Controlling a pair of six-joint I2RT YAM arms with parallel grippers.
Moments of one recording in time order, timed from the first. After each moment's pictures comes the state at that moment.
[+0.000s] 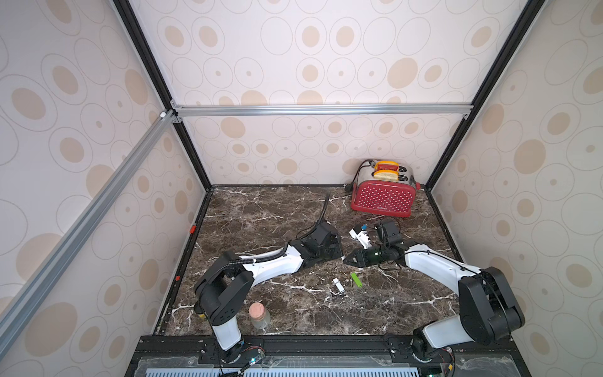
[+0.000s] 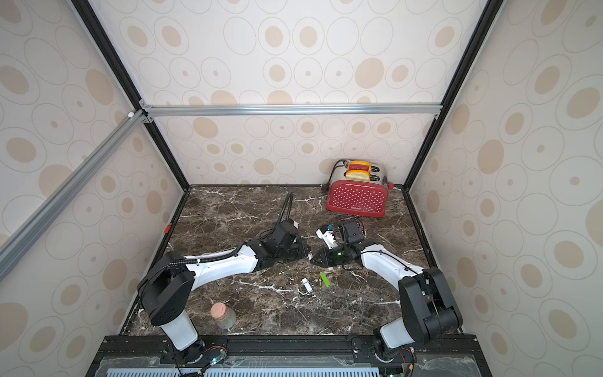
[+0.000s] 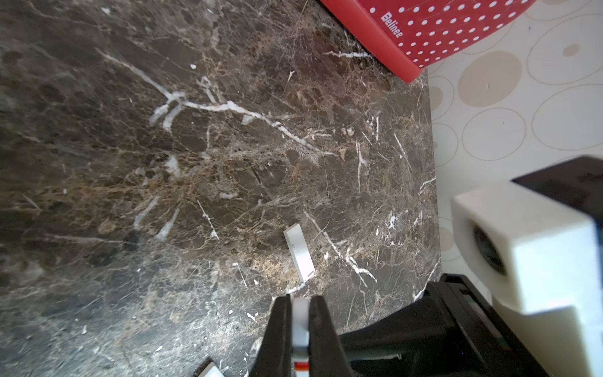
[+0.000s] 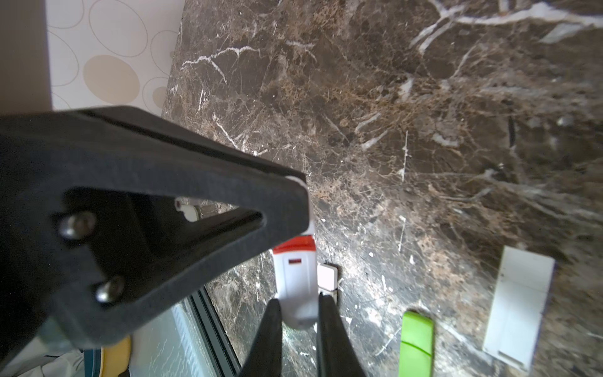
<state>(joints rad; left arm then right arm) -0.87 1.73 1.12 -0.12 0.06 -0.98 0.45 1.45 0.82 -0.36 -0.71 0.19</state>
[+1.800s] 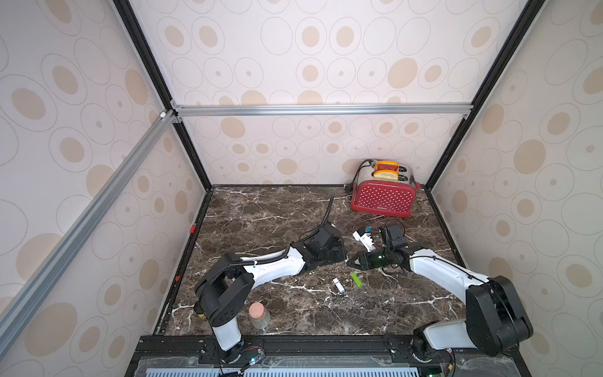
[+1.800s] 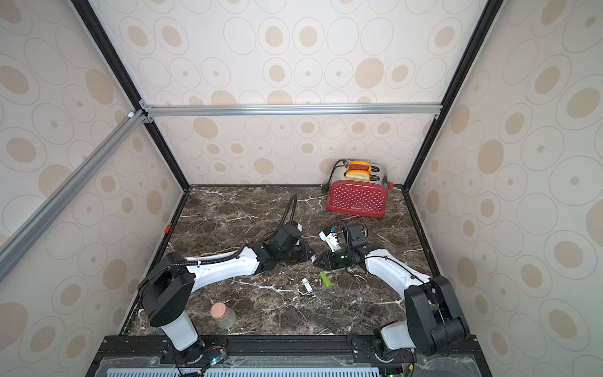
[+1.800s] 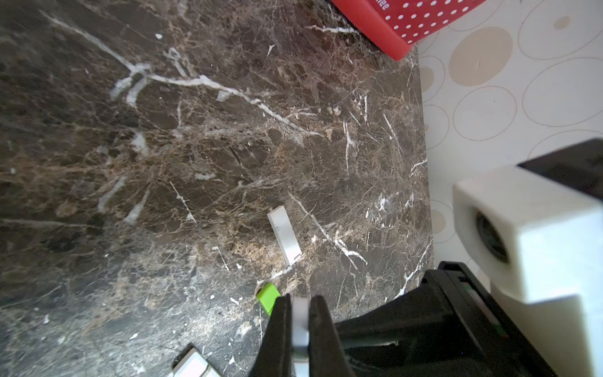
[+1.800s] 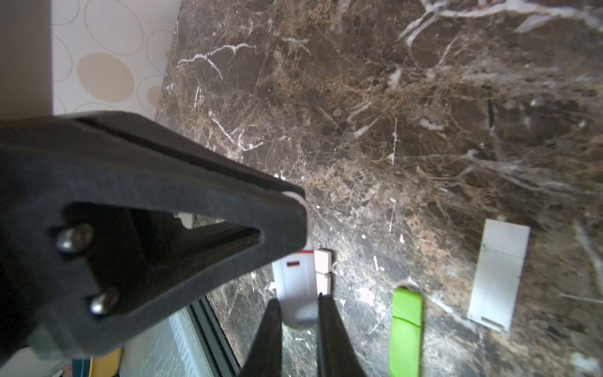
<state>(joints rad) -0.90 1.73 1.12 -0.13 0.08 -0.98 0.44 1.39 0.78 -0.37 -0.69 0.18</state>
